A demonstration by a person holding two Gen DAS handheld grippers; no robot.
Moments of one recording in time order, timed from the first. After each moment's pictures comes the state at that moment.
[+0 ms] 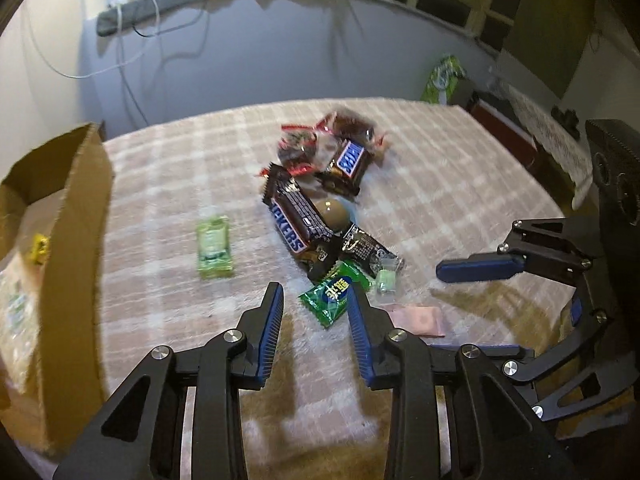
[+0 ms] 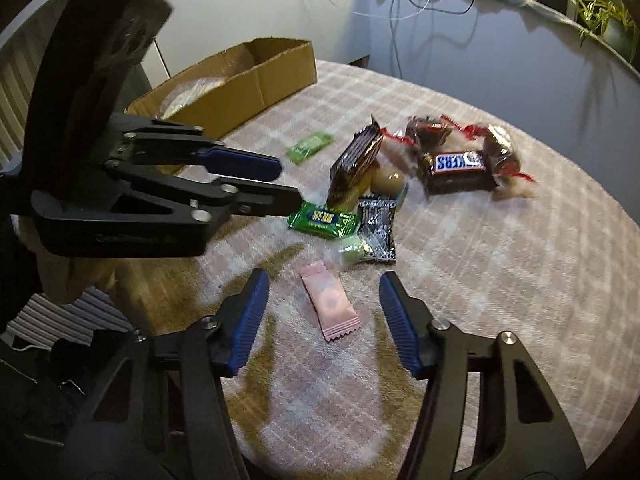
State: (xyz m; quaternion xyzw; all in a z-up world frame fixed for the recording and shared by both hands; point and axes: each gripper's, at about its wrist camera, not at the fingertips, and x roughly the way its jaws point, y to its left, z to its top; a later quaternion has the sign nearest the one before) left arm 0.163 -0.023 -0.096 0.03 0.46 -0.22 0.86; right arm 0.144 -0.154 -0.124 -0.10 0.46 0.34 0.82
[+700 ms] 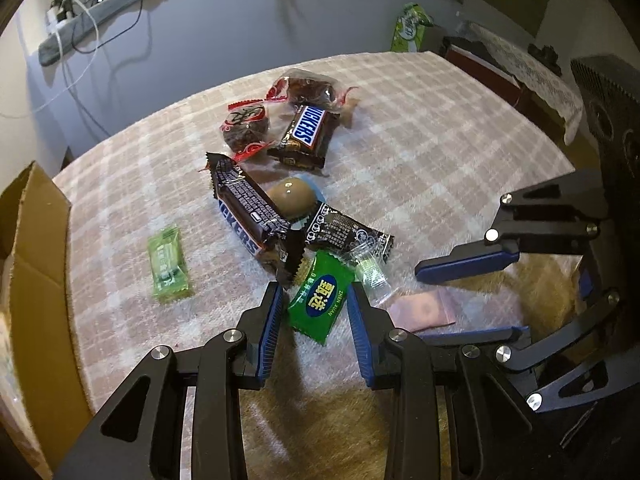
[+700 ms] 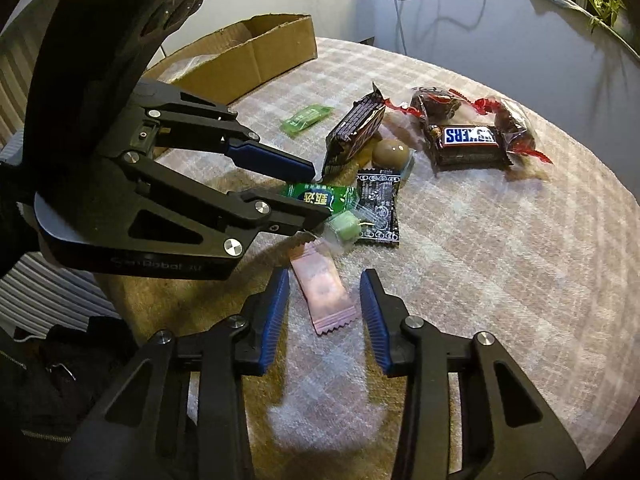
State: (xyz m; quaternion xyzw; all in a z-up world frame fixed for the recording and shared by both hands) left arm 0.173 -0.055 -0.112 0.13 0.48 -0.27 0.83; right arm 0.148 -0.151 -0.143 -0.12 0.48 0.34 0.80
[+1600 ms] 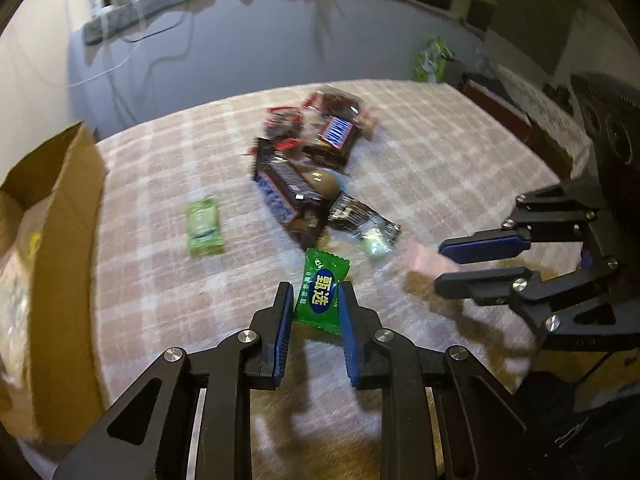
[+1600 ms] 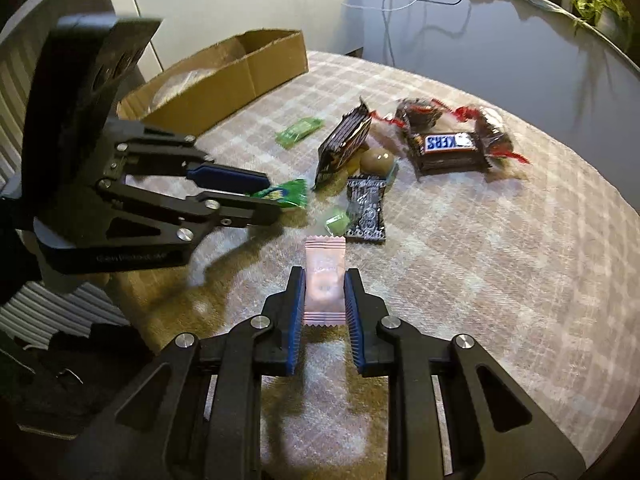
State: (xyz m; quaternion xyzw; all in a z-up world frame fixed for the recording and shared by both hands) left arm 0.146 -0.020 -0.102 0.05 0.45 -0.23 0.86; right arm 0.138 -0.163 -0.125 -0.10 0.46 0.33 0.82
